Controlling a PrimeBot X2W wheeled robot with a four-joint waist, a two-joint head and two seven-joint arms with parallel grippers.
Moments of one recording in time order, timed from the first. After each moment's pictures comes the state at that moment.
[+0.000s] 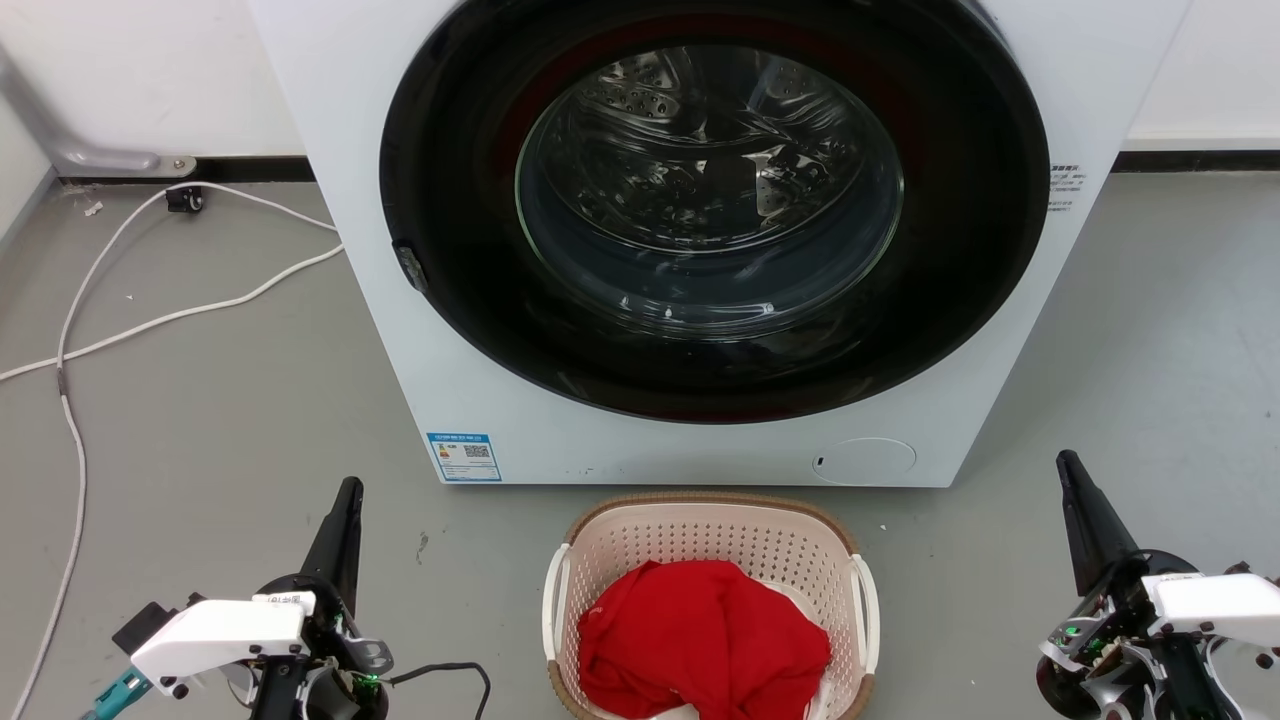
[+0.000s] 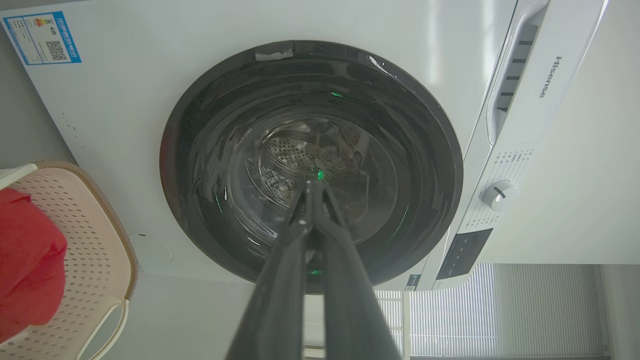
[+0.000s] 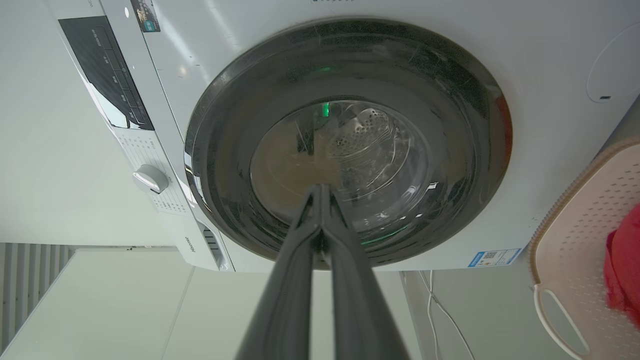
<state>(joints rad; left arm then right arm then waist) -0.10 0.07 0.09 0.24 -1.63 -0.13 0.10 -0.10 -0.06 -0.11 0.25 1.62 0.13 0.11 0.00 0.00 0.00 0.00</state>
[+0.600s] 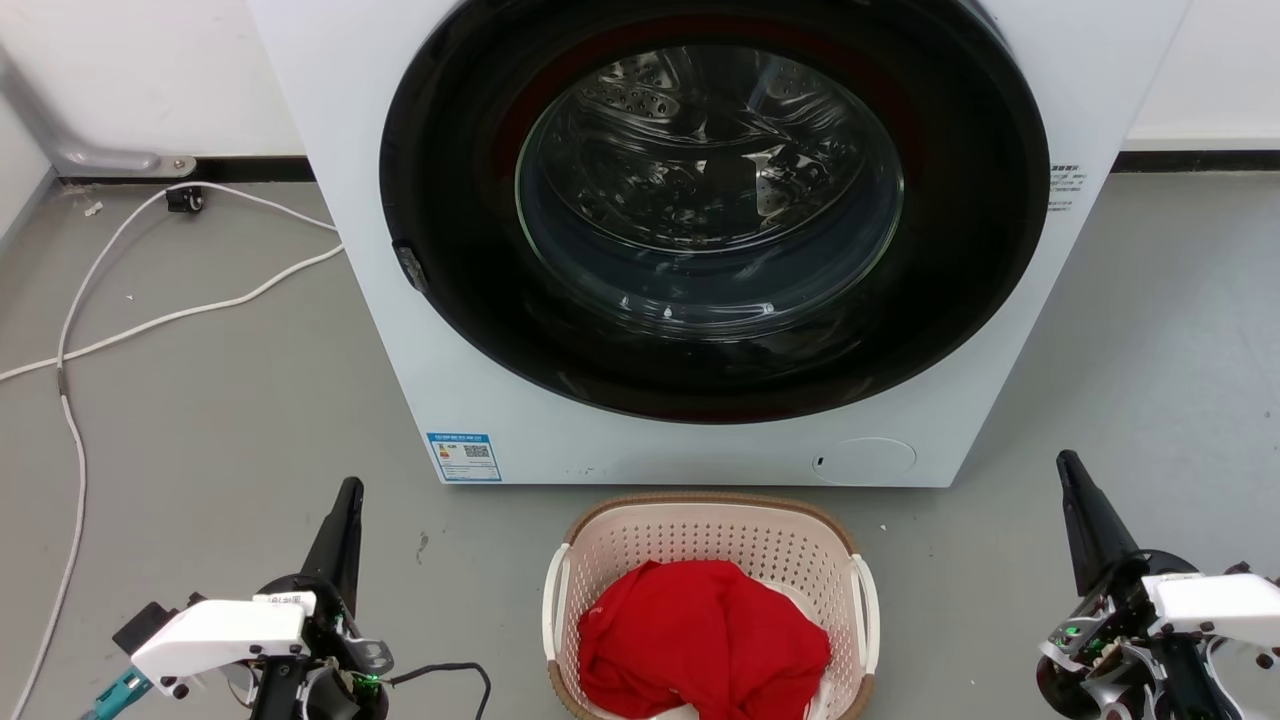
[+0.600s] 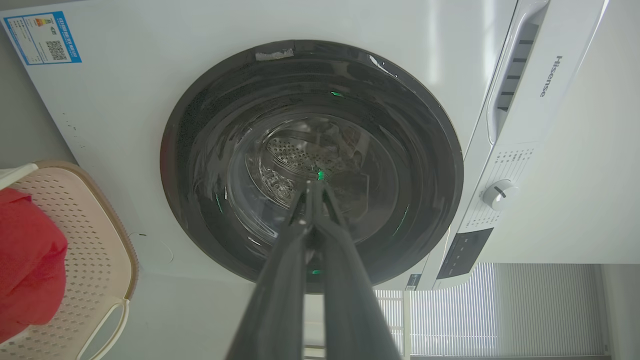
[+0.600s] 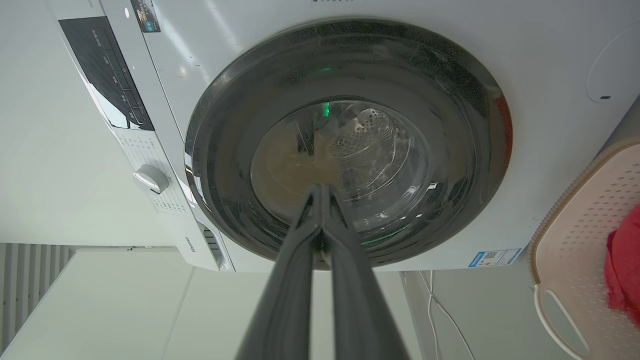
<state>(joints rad) -0.10 0.06 0.10 0.24 -1.62 -0.13 0.10 -0.10 -0.06 -0.11 0.25 1.62 0.13 0.11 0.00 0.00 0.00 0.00</state>
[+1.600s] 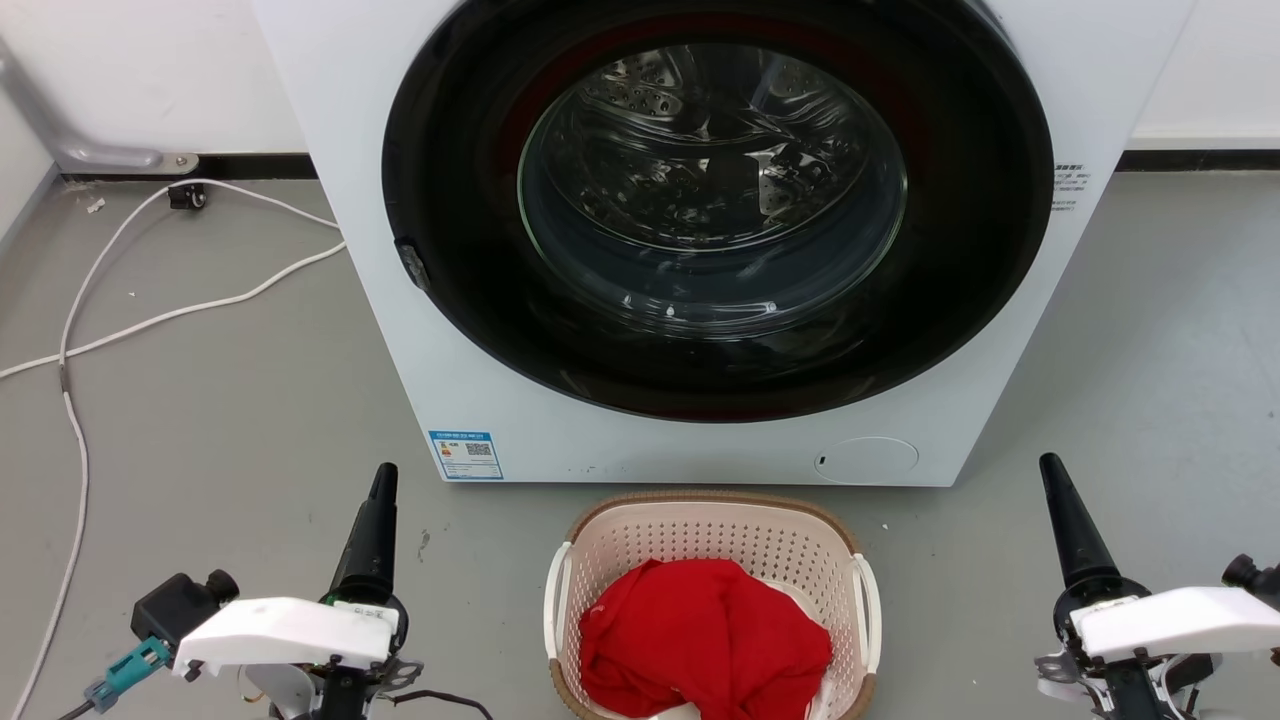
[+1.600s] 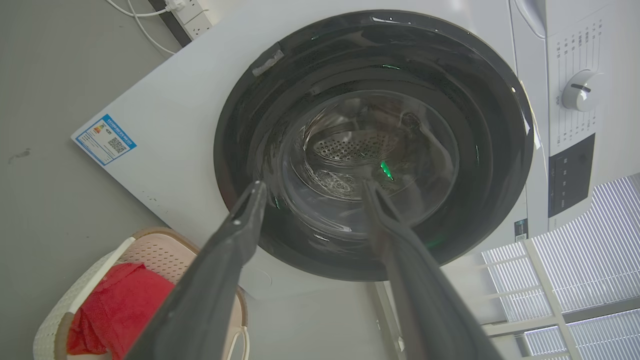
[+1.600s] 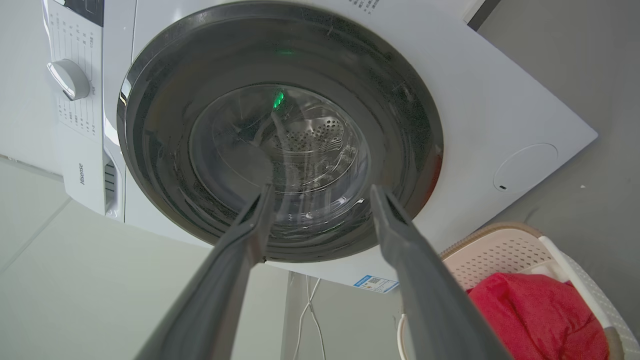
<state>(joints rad) -0.07 0.06 0.02 0.19 -1.18 -0.12 -0.01 -0.05 -0.05 -0.06 0.18 1.16 0.13 0.01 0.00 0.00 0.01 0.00</state>
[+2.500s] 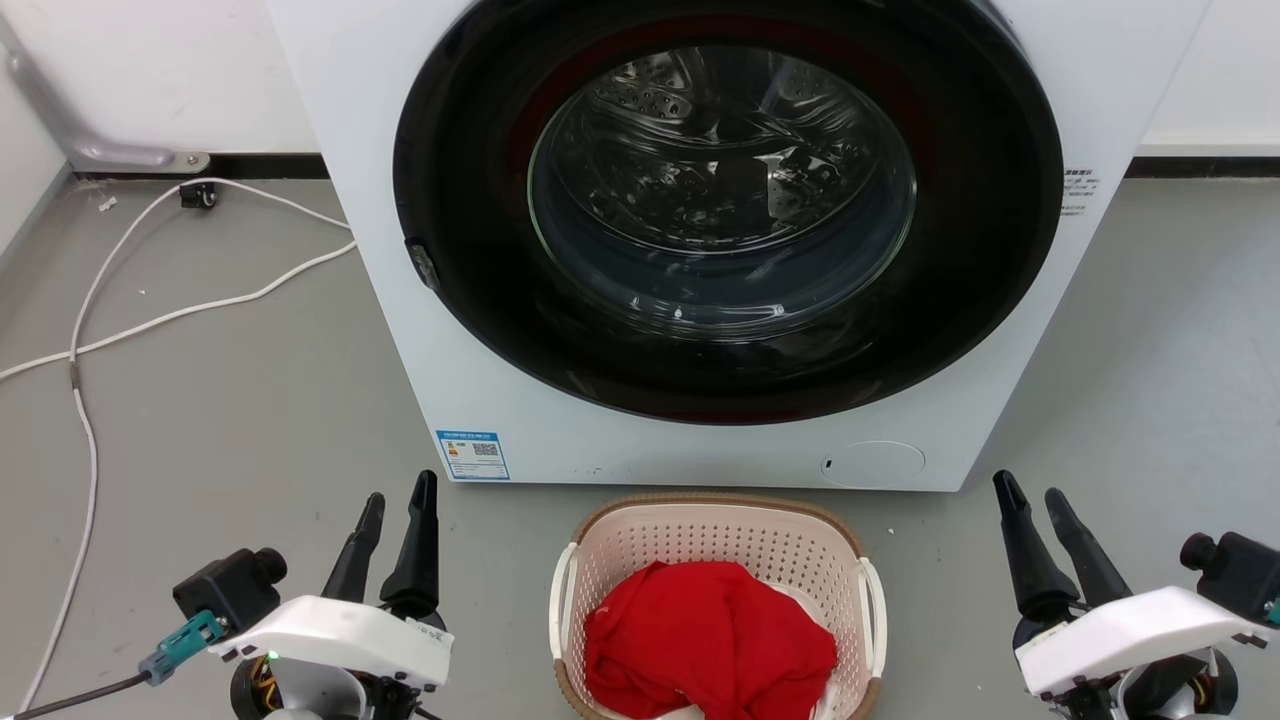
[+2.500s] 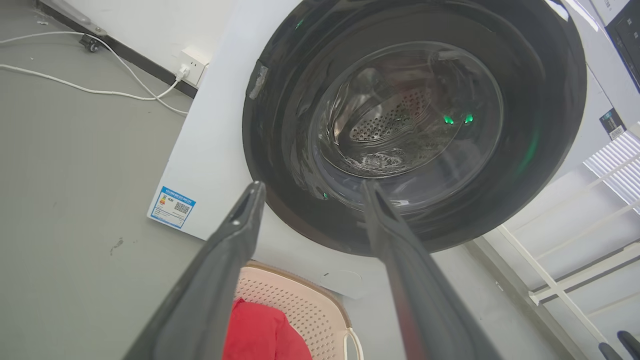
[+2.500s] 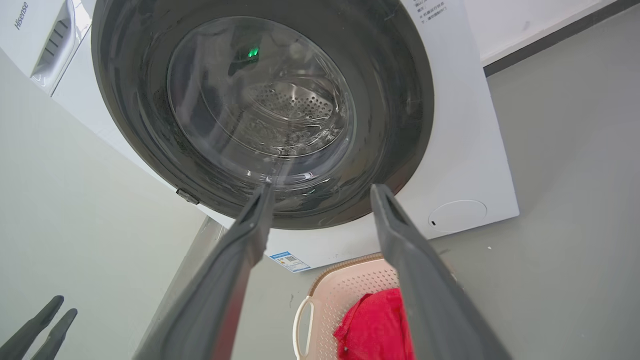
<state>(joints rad) -0.07 0.10 -0.06 0.20 -0.75 -0.11 -0.10 0.00 -0.05 -0.03 0.07 0.66 0.13 0.05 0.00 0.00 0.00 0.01</state>
